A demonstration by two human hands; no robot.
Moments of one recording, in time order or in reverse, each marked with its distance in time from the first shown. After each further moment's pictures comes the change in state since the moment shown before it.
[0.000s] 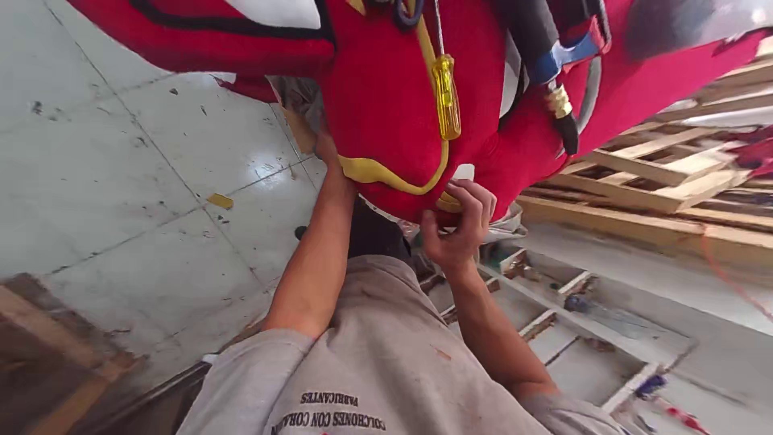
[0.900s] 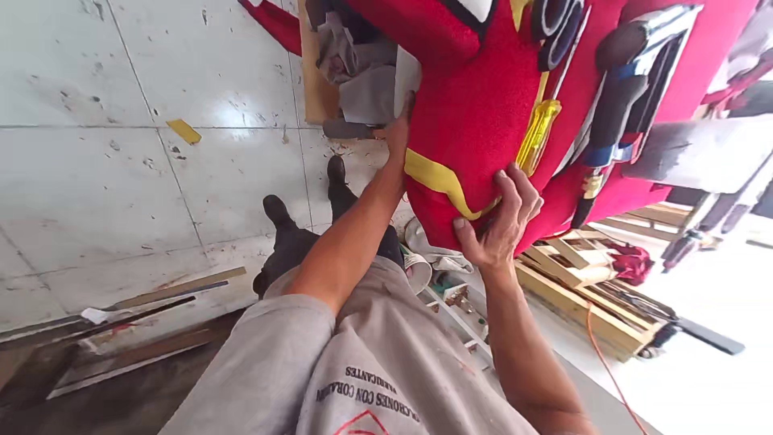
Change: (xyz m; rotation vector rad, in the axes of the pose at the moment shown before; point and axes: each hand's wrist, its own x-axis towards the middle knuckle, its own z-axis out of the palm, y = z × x) left_hand 0.026 -0.004 0.022 -0.239 -0.178 -0.250; right_hand 0.062 0.020 0.006 -0.159 -0.450 -0.274
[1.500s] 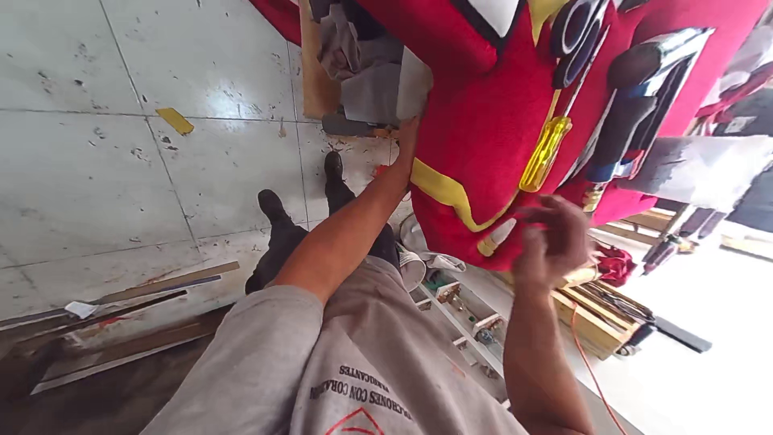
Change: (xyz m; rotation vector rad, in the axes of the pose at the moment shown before) left_hand -0.008 0.018 -0.006 0.122 -0.089 0.109; right_hand 0.009 0.027 -0.048 0.250 0.040 0.046
